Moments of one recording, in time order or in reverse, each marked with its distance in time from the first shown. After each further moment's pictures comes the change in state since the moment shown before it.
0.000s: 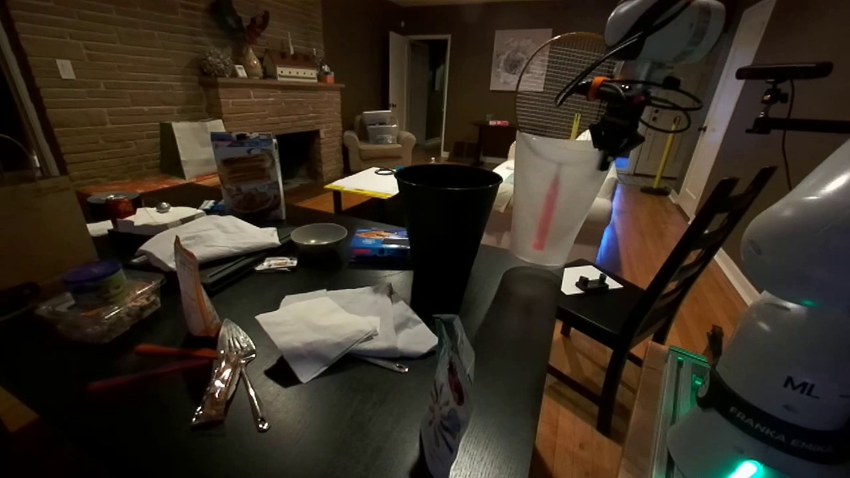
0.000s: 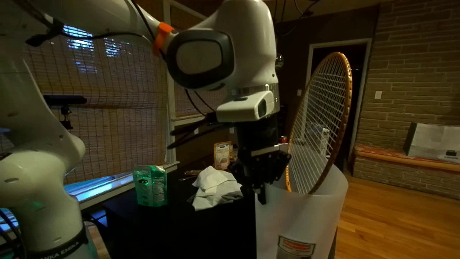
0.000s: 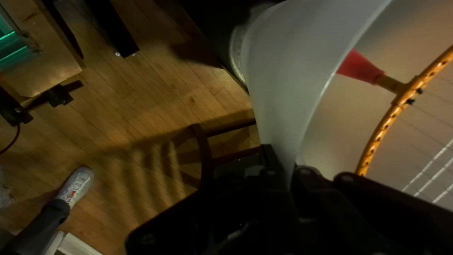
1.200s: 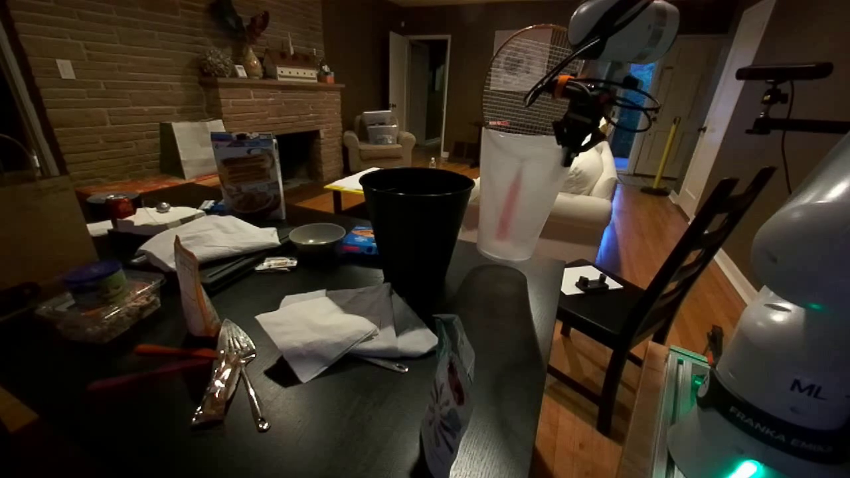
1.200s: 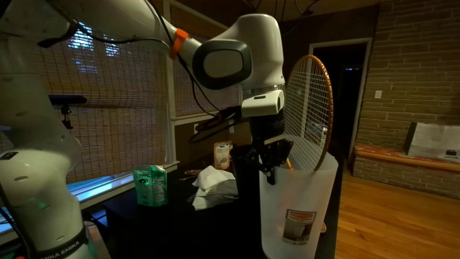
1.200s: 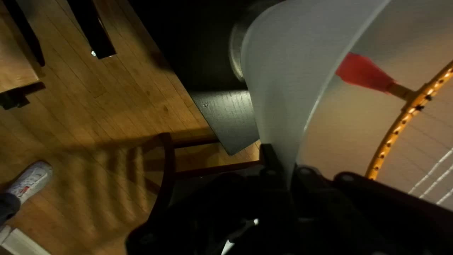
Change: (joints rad) arm 0.093 0.073 0.032 0.073 0.061 0.015 -0.064
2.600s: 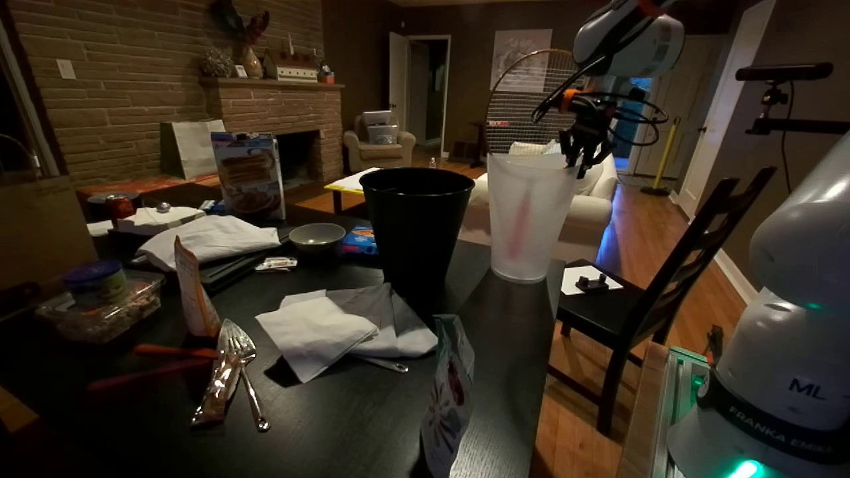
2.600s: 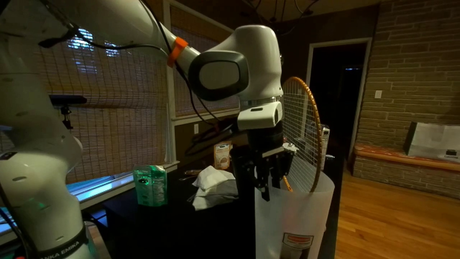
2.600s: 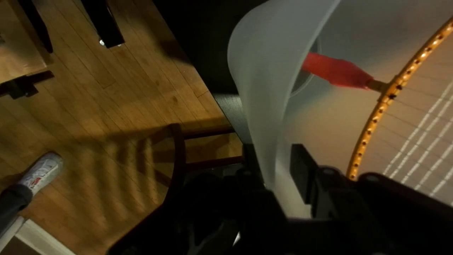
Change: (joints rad) arm -0.017 0.007 -0.016 -0.052 -0.045 0.055 0.010
